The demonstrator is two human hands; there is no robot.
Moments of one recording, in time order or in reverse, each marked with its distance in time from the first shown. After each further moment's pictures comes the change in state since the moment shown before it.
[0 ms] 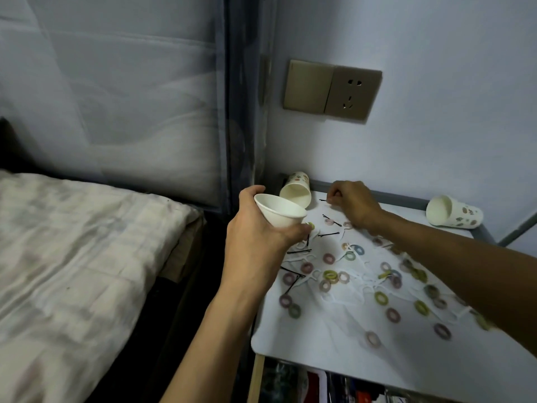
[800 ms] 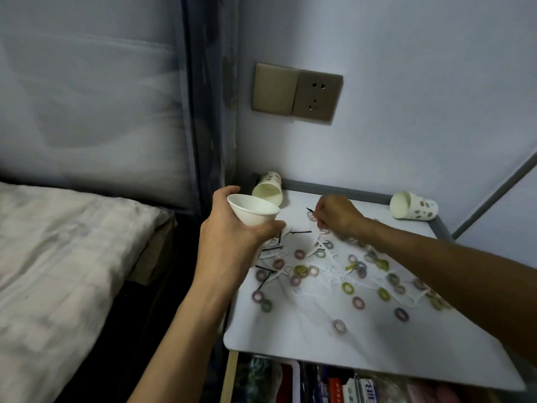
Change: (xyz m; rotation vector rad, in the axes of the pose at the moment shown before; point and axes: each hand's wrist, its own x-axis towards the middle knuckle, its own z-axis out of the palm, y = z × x) left_hand -0.005 0.003 0.009 -0.080 0.006 -0.039; right_hand -0.034 0.015 -0.013 -0.101 -0.176 0.114
